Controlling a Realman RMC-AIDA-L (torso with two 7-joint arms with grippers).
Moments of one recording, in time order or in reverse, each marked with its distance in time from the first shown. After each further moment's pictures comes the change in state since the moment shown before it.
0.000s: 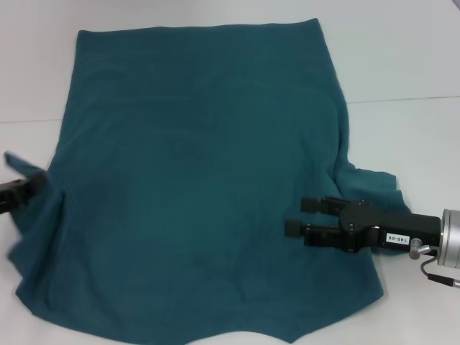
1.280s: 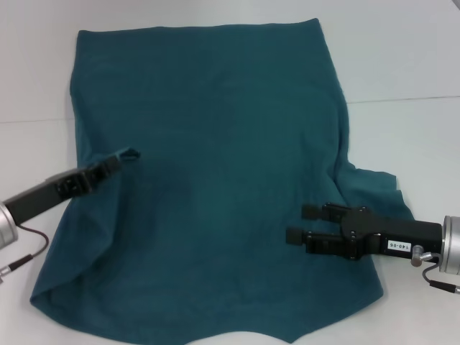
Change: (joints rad) left arm -0.085 -0.029 0.060 -0.152 -0.092 0.022 0.009; right arm -0.011 0.000 -0.007 0.003 -0.006 -0.006 -0.005
